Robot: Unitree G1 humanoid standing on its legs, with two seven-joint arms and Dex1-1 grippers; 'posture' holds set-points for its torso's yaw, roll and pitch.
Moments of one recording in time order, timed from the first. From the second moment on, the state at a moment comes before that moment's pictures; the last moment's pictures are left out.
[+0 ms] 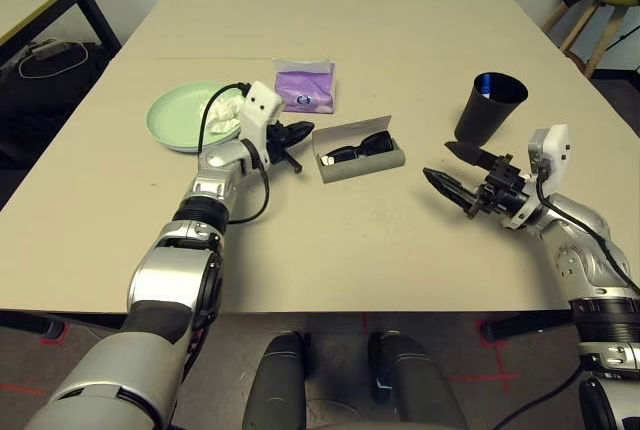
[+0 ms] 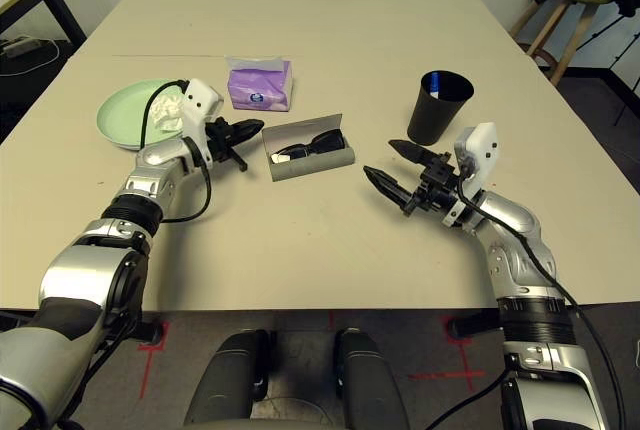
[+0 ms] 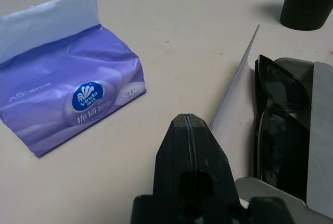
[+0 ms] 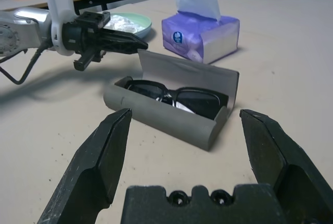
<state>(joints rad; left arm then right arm) -0.98 0.32 0.02 1.12 -0.06 -0.23 -0.82 -0.34 -0.44 -0.16 0.15 0.42 0.12 0.96</state>
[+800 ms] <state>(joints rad) -0.87 0.34 -0.03 0.99 -0.06 -0.21 -1.14 -0.36 -0.45 -0.16 0.17 0.42 0.11 0.96</state>
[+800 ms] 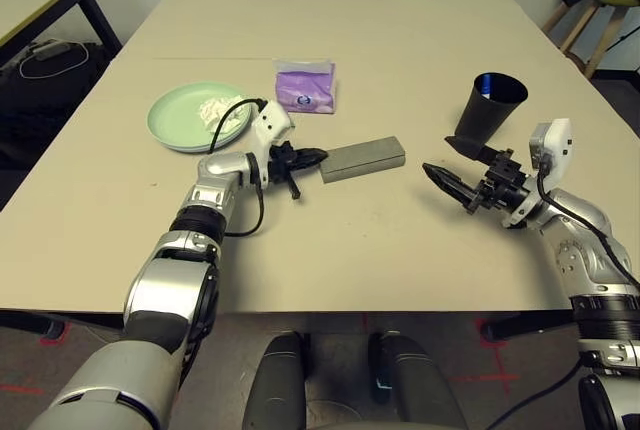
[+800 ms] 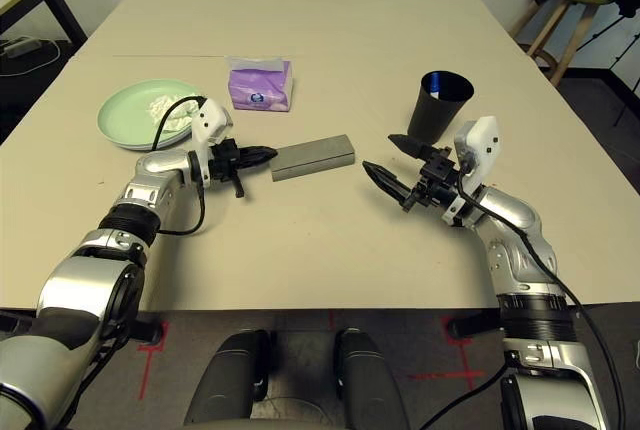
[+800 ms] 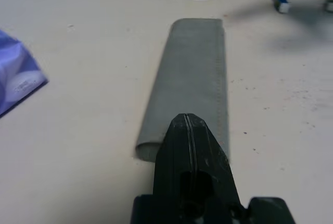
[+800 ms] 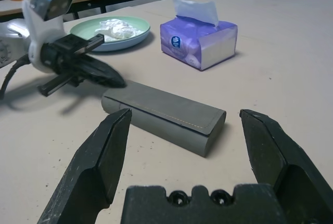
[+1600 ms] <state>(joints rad) -0.69 0.31 -0.03 0.39 -0.30 0.11 -1.22 -0.62 -0.92 0.14 0.53 0.13 -0.01 1.50</state>
